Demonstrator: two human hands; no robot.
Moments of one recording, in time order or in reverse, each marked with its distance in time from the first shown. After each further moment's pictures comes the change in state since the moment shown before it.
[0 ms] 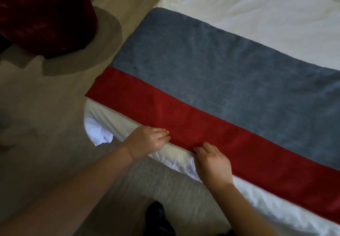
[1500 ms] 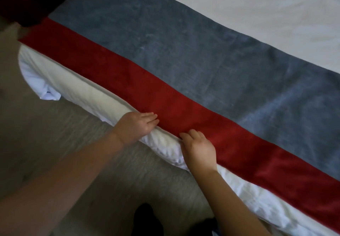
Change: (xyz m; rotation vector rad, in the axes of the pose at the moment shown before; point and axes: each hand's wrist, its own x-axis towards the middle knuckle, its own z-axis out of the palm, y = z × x) left_hand 0.168 0.262 0.056 0.068 -0.177 -0.238; right_hand -0.164 0.240 -0.087 -0.018 -0.006 -0.088
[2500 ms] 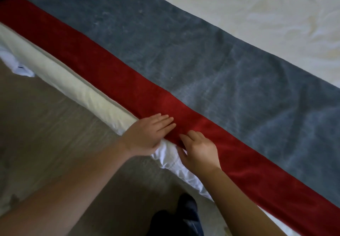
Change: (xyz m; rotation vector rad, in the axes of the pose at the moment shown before) left_hand 0.110 0.234 0.018 -0.072 -0.080 -0.062; right_hand -0.117 0.195 -0.066 0.031 0.028 -0.176
